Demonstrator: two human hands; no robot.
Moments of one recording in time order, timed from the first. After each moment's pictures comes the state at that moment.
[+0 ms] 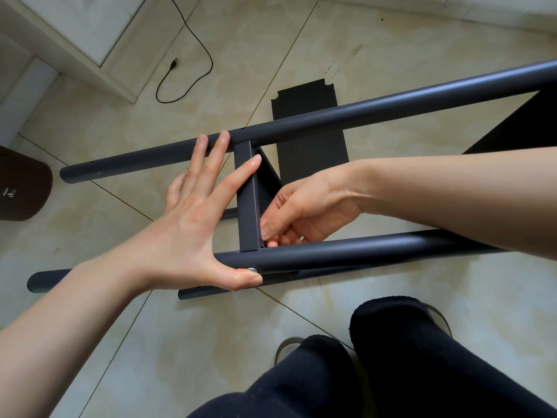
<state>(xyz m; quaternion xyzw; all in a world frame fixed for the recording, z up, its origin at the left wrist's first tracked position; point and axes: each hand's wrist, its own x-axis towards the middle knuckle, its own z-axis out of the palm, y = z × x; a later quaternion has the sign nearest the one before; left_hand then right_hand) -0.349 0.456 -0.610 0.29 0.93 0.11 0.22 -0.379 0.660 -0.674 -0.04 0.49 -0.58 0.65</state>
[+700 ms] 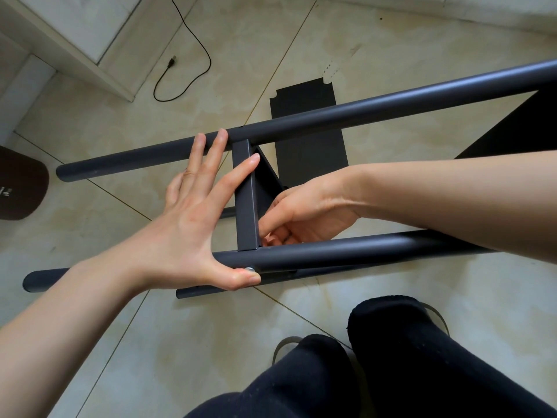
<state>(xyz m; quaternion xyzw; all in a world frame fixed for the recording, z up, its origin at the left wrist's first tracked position) -0.348 0.457 -0.611 0.29 0.93 0.11 0.22 -0.375 0.653 -0.675 -0.02 0.49 -0.57 0.66</state>
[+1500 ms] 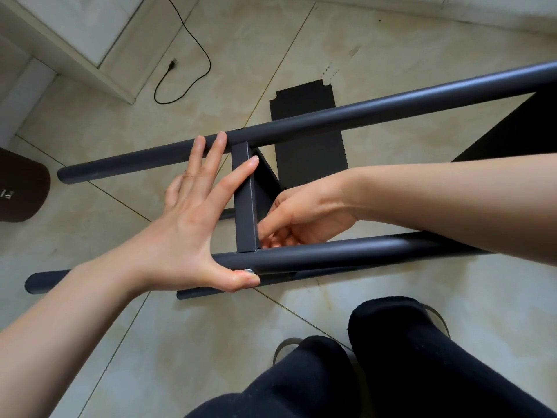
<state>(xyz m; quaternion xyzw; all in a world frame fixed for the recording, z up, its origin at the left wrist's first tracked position) -0.348 0.457 -0.610 0.29 0.93 0.11 0.22 -0.374 0.653 -0.676 -0.02 0.52 -0.58 0.63</state>
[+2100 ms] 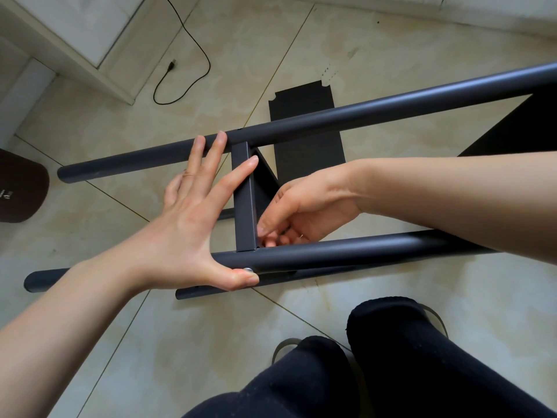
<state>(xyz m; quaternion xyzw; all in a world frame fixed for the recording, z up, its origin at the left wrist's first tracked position) -0.349 0.458 -0.610 0.29 0.93 0.10 0.22 -0.380 0.662 -0.673 -0.02 0.48 -0.59 0.65</state>
